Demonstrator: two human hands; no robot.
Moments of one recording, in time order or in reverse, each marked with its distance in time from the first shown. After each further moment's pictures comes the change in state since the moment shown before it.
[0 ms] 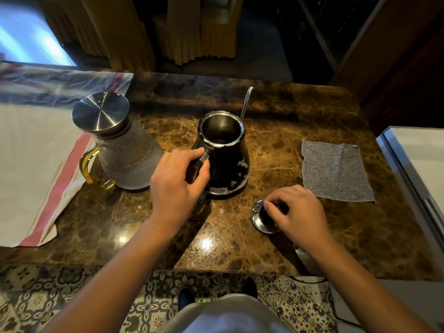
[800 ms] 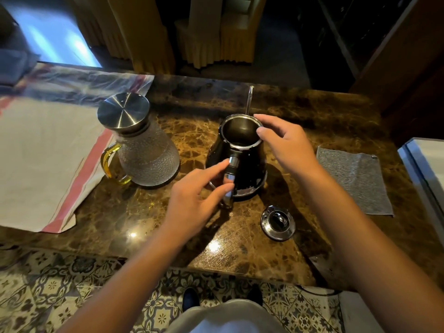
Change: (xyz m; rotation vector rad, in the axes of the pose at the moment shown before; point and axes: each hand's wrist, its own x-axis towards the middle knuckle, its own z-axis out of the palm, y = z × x) left_hand -0.020 0.008 -0.010 -0.278 -0.230 -0.109; right_hand 0.134 -0.053 -0.023 0.624 -0.006 0.057
